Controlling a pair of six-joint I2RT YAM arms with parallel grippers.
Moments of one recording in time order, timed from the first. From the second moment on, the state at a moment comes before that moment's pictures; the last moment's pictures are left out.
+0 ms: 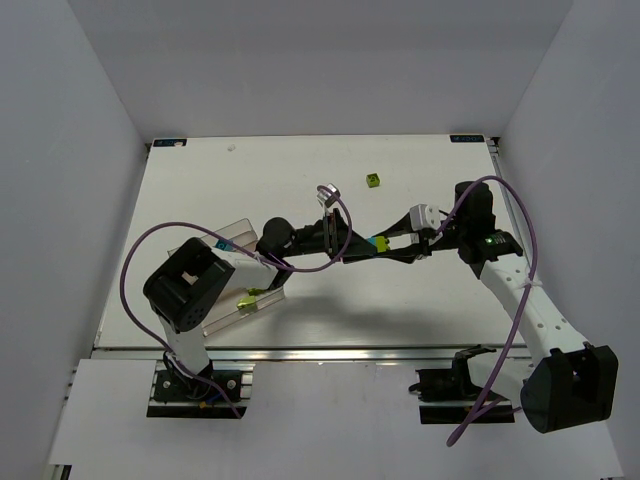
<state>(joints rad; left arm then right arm) -0.73 1.80 0.81 1.36 0.81 -1.56 0.24 1.11 0.89 -0.32 -1.38 -0.89</state>
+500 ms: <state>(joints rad) -0.72 1.81 0.82 1.37 0.81 -1.59 0.24 1.11 0.89 -0.31 -1.37 -0.88</state>
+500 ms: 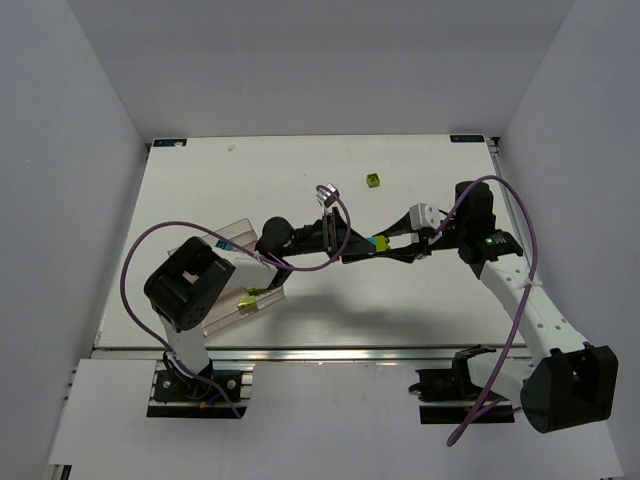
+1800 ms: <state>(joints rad) -0.71 1.83 0.84 1.38 0.84 -1.62 0.24 1.11 0.89 -0.32 -1.35 -0.88</state>
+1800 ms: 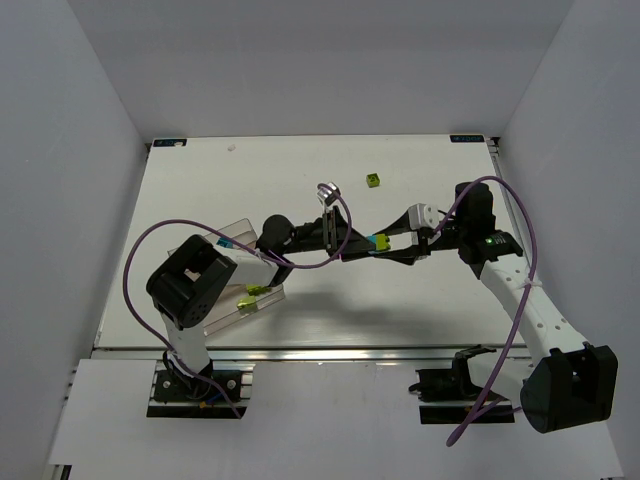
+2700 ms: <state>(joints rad) -0.68 1.83 0.82 1.38 0.86 -1.62 0.24 1.11 0.91 -0.36 -1.32 -0.90</state>
